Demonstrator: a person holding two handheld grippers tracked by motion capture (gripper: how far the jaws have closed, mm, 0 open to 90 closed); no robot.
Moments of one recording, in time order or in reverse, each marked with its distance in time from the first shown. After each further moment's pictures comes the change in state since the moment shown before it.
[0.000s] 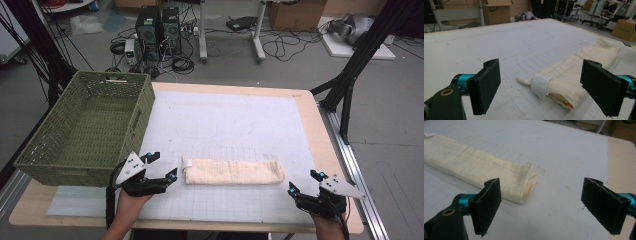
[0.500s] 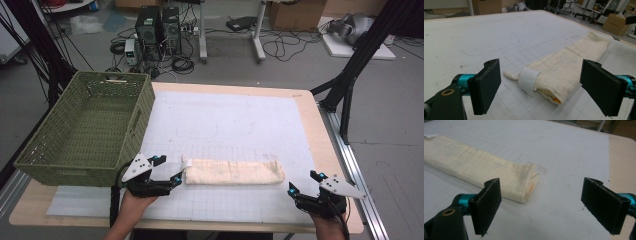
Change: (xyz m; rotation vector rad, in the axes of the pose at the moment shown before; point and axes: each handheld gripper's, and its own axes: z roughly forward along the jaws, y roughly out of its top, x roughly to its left) left arm -0.007 -0.001 0.009 0.078 -0.067 -0.032; right arm 0.002 0.001 -0.001 0.007 0.002 0.017
